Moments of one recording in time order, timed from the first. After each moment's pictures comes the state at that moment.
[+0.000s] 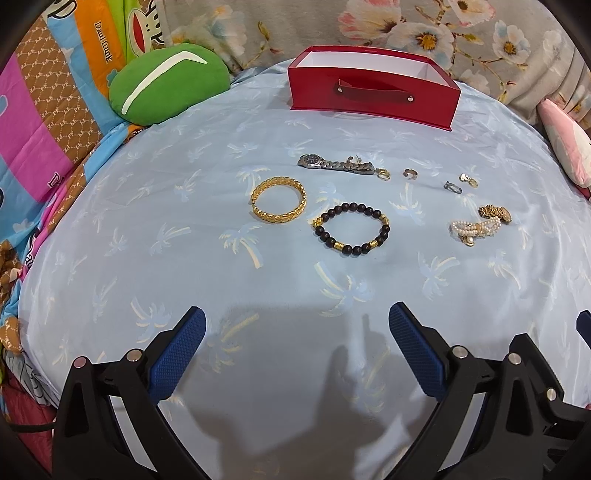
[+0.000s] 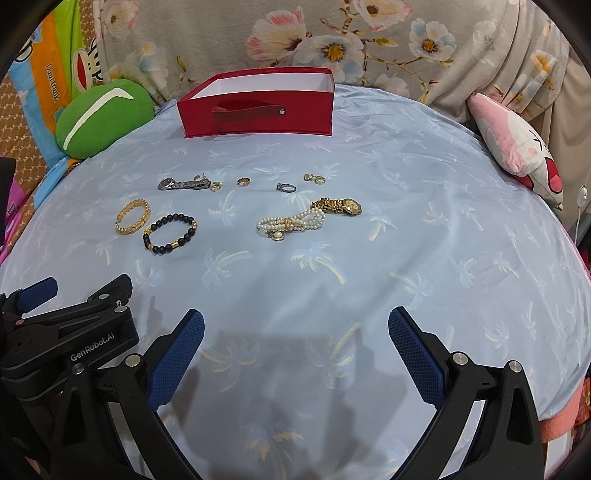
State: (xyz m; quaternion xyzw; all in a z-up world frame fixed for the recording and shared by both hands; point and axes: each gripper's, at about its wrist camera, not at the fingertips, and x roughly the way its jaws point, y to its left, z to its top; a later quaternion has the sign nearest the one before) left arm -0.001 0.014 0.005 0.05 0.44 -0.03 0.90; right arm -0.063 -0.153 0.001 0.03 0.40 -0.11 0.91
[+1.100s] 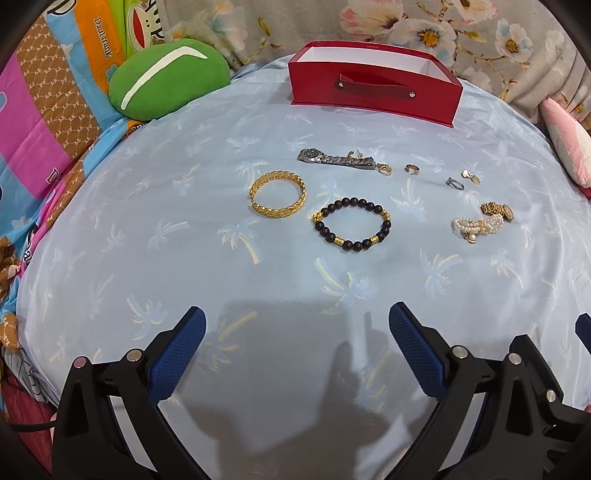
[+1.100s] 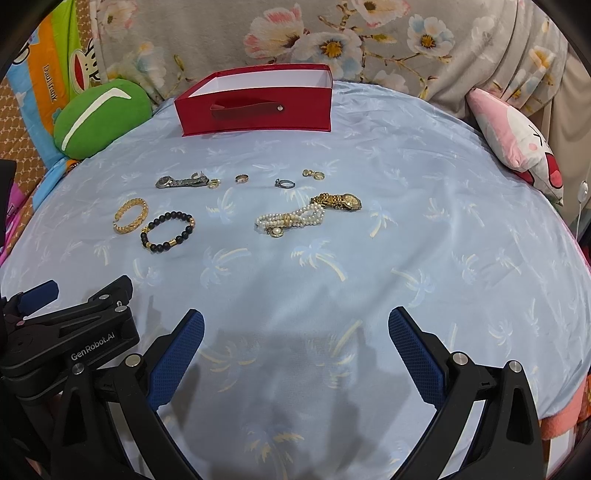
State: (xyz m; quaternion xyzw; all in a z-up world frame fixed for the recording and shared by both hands) left arm 0.000 0.010 -0.003 0.05 0.44 -0.03 0.89; right arm -0.063 -0.153 -0.002 0.04 0.40 -0.11 0.91
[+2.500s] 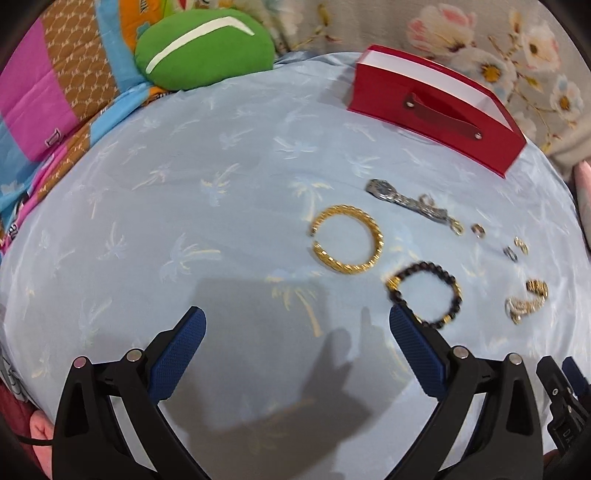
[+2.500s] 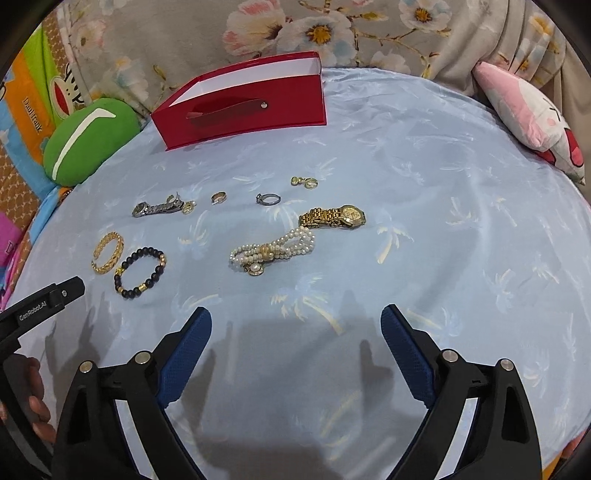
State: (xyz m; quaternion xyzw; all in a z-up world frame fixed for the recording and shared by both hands) left arm 0.075 0.069 -0.012 -0.04 0.46 0.01 0.88; right arm 0.001 -0.199 -0.027 0.11 0.41 -0.08 0.90
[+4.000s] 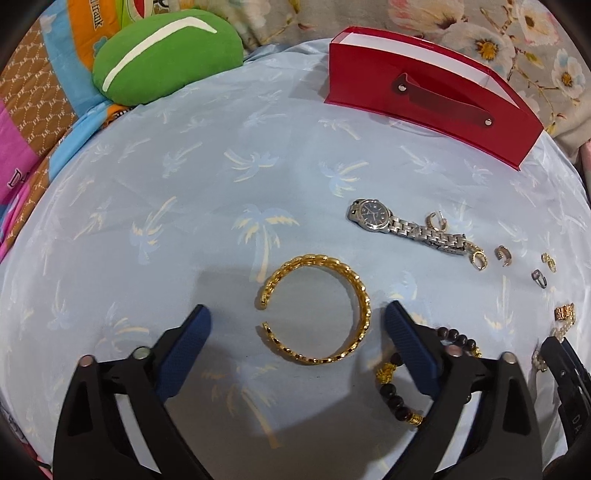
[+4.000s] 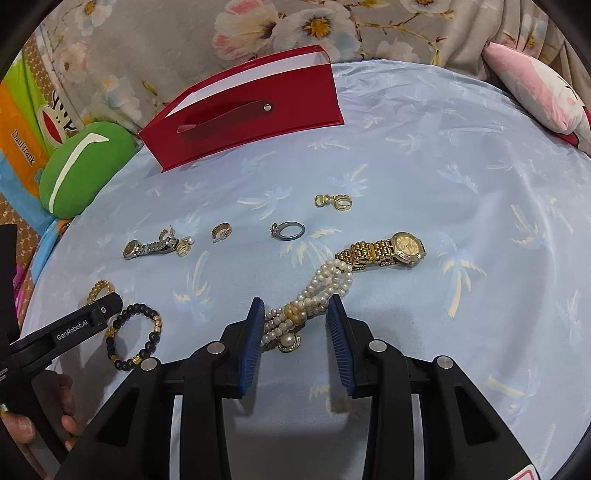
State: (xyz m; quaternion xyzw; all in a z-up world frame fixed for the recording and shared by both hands) left arm 0.138 0.029 -0.035 0.01 0.46 -0.01 0.89; right arm 0.056 -0.199 -0.049 0.15 0.39 -0.08 0.91
